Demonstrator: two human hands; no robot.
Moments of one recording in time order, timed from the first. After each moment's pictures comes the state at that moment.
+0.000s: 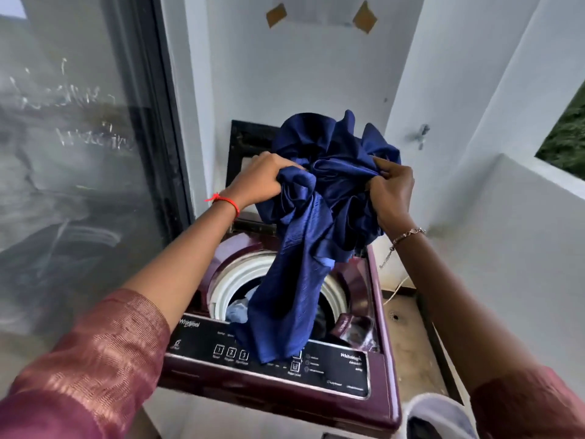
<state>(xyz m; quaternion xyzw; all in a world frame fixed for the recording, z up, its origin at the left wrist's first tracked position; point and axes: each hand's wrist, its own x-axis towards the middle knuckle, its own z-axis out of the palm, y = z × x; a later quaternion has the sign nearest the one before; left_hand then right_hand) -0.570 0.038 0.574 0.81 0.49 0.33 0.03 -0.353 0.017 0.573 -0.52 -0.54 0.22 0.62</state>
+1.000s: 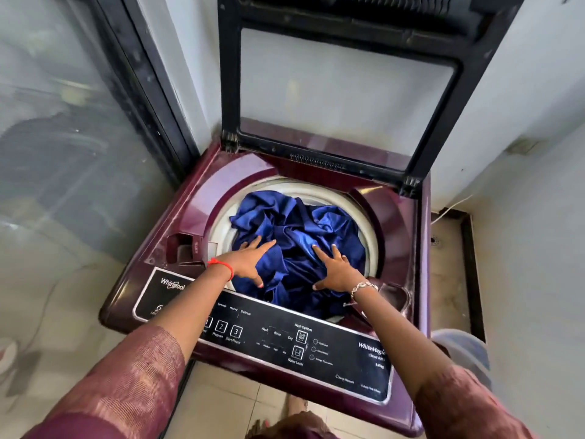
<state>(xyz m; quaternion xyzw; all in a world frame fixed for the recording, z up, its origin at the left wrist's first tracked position) -0.602 0.070 0.259 0.68 0.62 -0.17 0.37 -0.371 0.083 0.253 -0.57 -0.72 0.36 -0.16</state>
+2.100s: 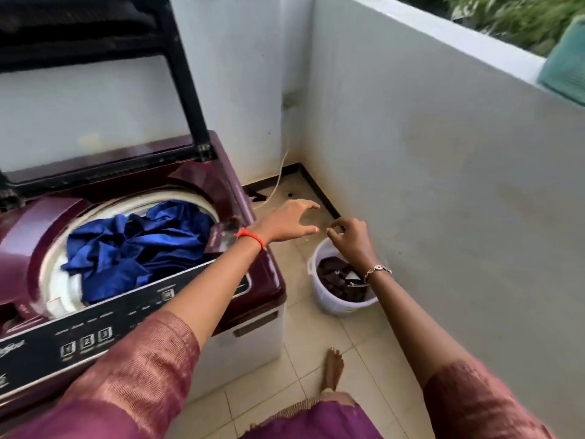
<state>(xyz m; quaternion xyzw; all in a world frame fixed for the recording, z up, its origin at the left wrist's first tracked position) -0.270 -0.061 0.380 0.92 0.26 0.01 0.28 -0.141 -0.166 0.330 -0.84 -0.44 0.15 0.29</state>
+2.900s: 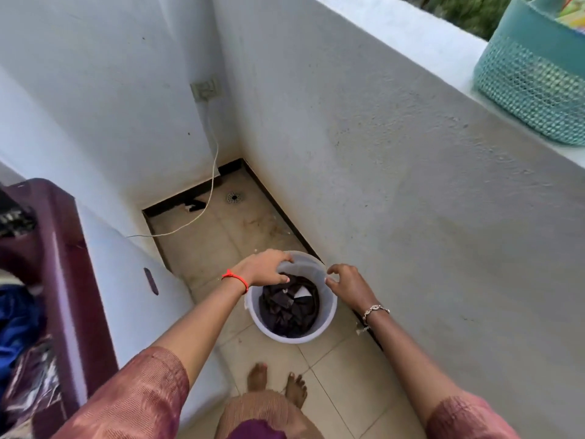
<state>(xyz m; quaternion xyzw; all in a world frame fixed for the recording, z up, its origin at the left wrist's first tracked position) 0.002 -0.017 0.255 0.91 0.21 -0.22 0.28 0.136 -0.185 0.232 -0.86 -0.36 0.32 0.17</state>
